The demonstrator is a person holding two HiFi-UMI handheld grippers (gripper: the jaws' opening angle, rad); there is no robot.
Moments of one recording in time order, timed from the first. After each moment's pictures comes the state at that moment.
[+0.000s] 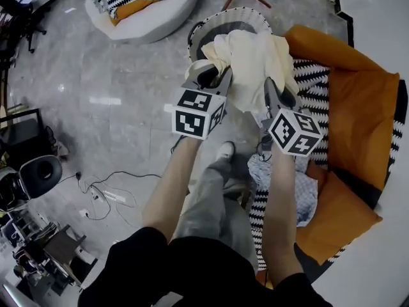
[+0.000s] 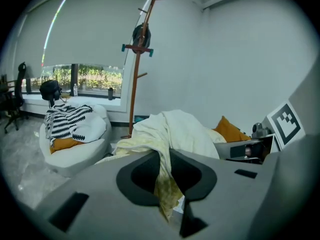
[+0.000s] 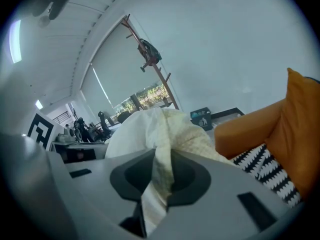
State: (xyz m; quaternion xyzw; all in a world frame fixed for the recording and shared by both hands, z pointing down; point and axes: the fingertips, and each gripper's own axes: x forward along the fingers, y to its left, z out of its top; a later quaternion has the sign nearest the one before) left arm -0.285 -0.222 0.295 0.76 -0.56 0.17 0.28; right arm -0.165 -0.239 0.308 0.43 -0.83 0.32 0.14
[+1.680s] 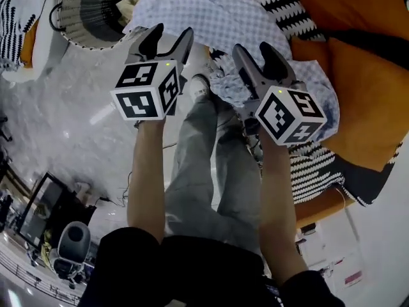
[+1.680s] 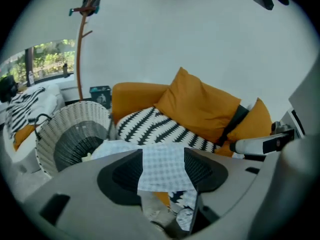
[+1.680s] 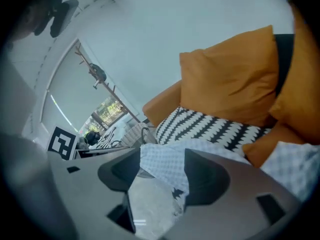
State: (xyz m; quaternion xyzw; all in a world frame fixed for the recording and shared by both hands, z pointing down) left arm -0.063 -0.103 0.457 0.82 -0.39 0.29 0.30; right arm 0.073 -0.034 0.438 0.59 -0.67 0.44 0.06
